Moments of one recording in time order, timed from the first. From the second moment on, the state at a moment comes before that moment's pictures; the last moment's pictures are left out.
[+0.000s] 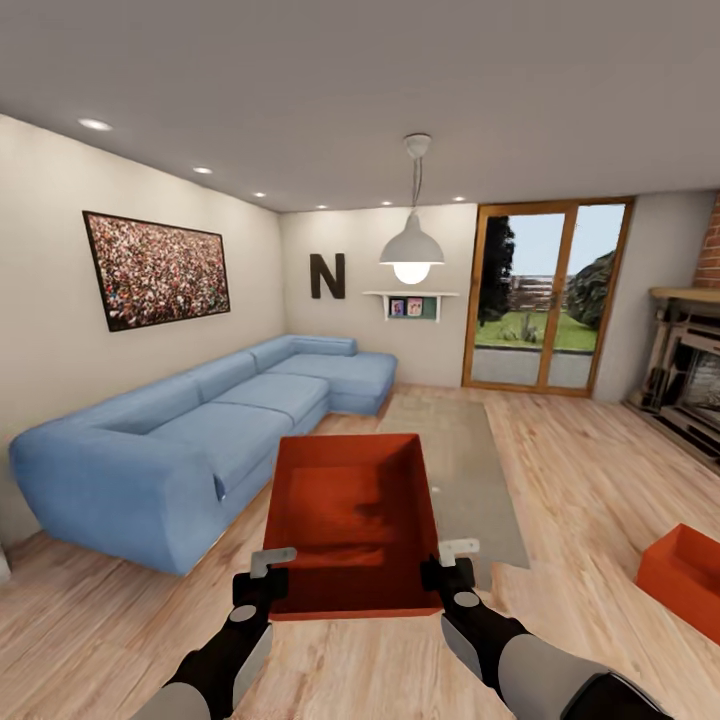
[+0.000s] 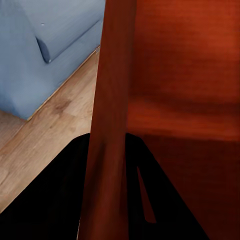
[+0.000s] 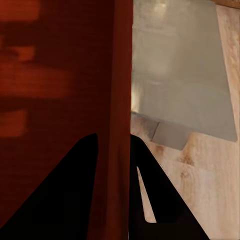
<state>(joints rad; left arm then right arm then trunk) -0.54 -0.11 -0.09 -0.44 0.08 -0.09 0.27 -0.72 0.10 0.54 -0.13 -0.39 -0.22 -0.23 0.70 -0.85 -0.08</state>
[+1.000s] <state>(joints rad) -0.54 -0.11 -0.09 -0.44 0.08 -0.09 0.27 -0.72 0.10 0.54 -0.13 -0.39 -0.22 -0.23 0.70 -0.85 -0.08</state>
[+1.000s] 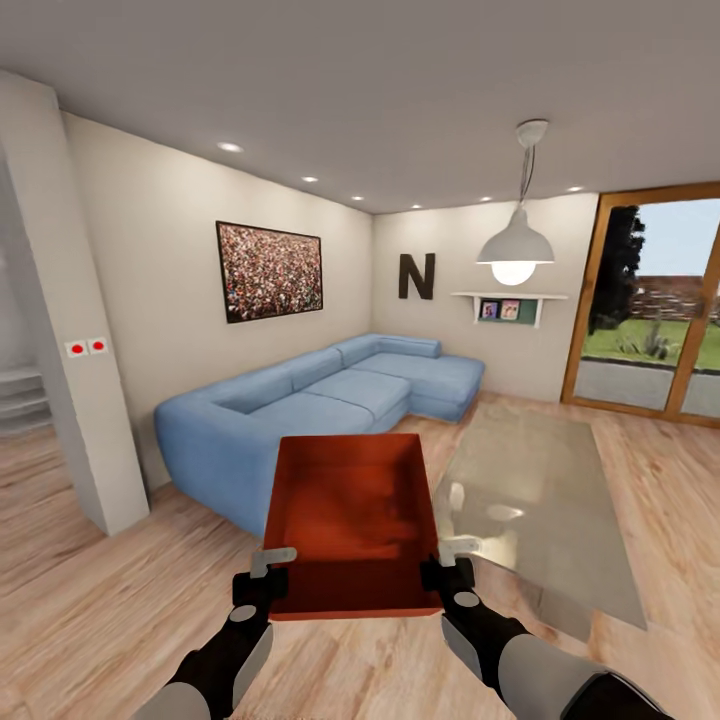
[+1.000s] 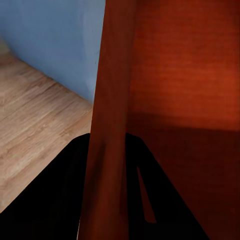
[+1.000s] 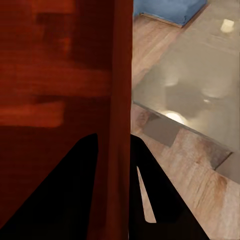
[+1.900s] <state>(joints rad) -0.54 -0.11 -0.10 -0.44 0.08 -0.09 0.27 -0.72 0.10 0.54 -0.13 -0.39 -0.22 -0.23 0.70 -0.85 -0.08</state>
